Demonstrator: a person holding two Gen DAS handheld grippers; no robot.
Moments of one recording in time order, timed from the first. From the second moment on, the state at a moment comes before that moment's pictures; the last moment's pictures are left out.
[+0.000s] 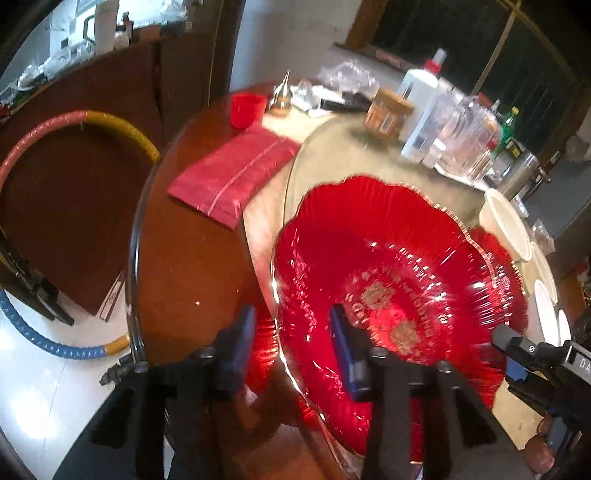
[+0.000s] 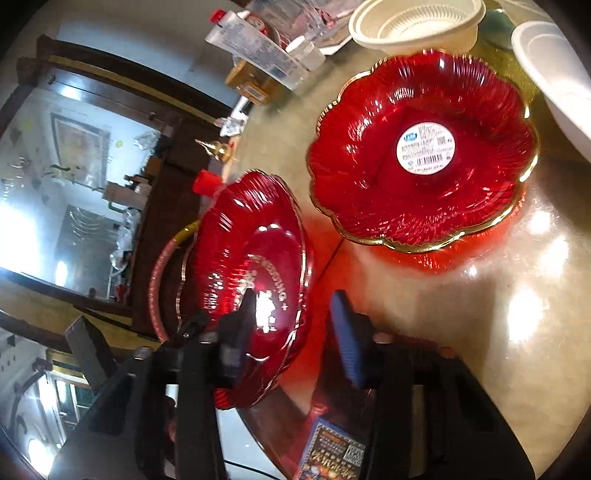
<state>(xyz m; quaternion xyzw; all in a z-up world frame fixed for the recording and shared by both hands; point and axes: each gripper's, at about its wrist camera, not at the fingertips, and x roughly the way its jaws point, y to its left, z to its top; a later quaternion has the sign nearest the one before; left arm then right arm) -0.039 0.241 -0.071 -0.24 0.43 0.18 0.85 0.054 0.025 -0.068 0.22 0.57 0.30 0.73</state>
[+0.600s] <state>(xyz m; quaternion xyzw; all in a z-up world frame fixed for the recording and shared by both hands) -0.042 0.242 -0.047 -0.23 0.39 0.17 0.88 0.049 0.042 -0.045 0.17 0.53 0.30 0.77</state>
